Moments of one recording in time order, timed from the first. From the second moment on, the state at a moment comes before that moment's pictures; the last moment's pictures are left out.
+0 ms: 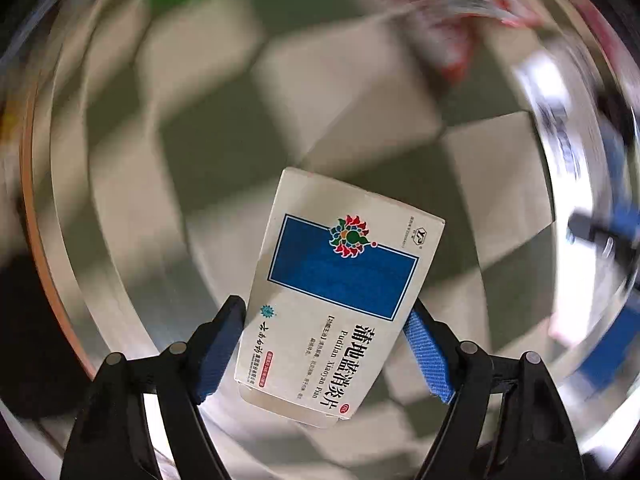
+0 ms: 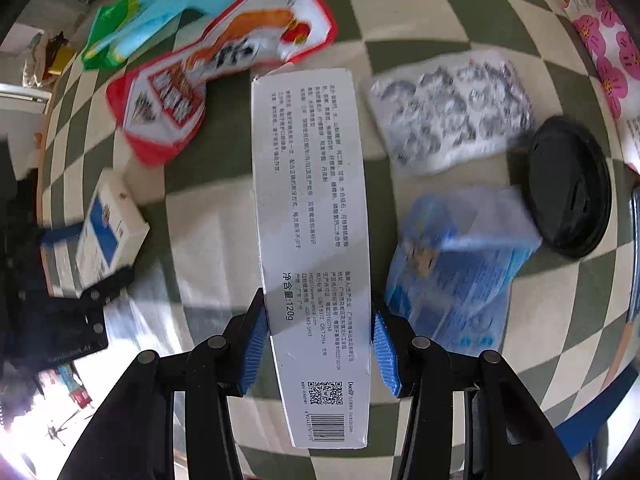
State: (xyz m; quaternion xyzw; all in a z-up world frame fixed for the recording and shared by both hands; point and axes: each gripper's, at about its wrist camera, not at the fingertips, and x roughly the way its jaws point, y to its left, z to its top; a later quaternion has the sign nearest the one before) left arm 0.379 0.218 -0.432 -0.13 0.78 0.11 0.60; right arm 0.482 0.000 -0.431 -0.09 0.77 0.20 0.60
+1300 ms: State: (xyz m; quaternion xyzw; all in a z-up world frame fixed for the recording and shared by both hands) left arm 0.247 0.094 -0.344 -0.19 0.63 0.28 0.70; right arm 0.314 -0.025 -0.373 -0.14 0.68 0.25 0.68
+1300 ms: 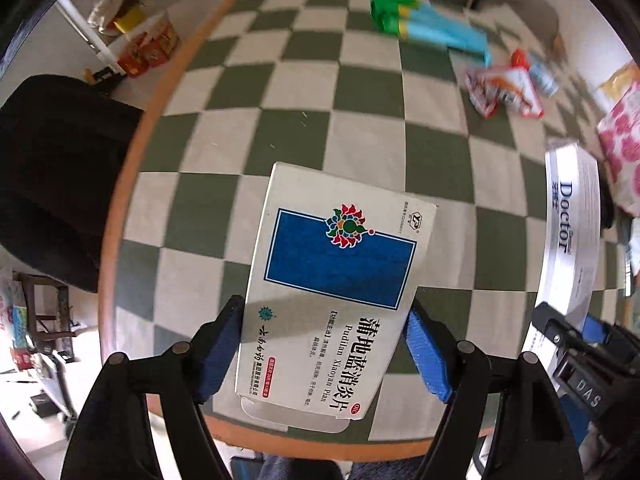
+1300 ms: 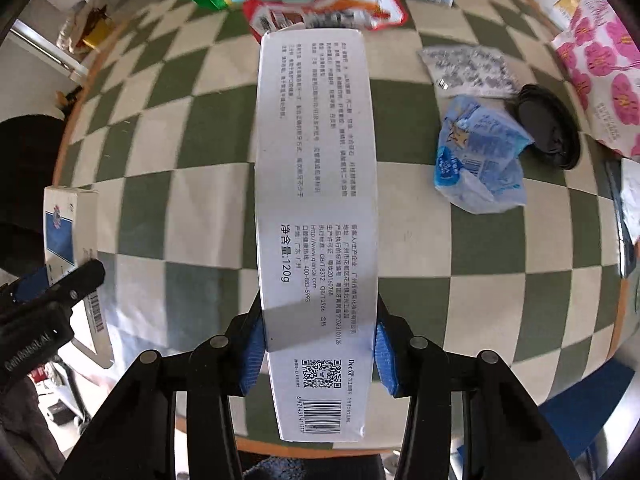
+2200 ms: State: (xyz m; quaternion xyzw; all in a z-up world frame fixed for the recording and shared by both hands) left arm -0.022 0.127 -0.415 -0.36 0.66 0.17 0.63; right arm 0.020 -0.117 -0.354 -0.08 0.73 0.24 0.64
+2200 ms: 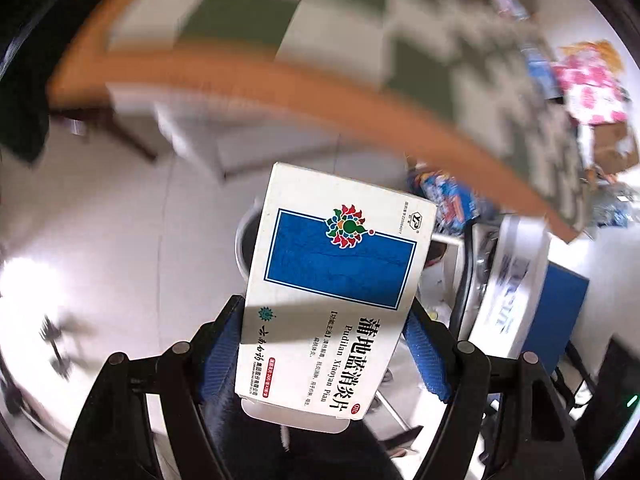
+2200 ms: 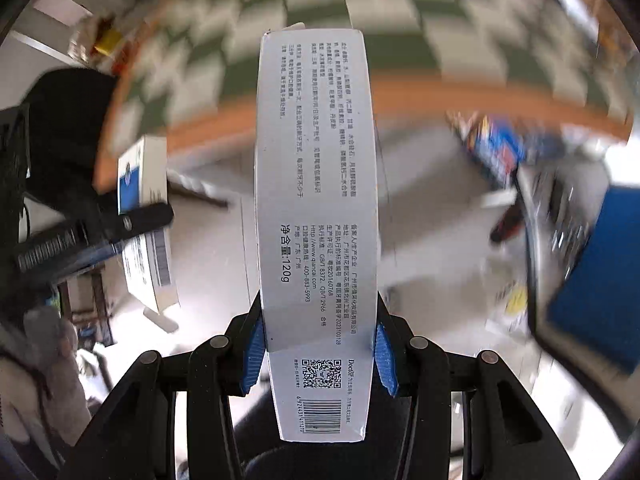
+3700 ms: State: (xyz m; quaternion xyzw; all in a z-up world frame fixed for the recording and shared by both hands) left arm -0.063 0.105 -0.581 -0.24 0.72 0.23 0.61; right arm 0.008 -0.101 -0.625 -0.18 0.74 0.20 0.61
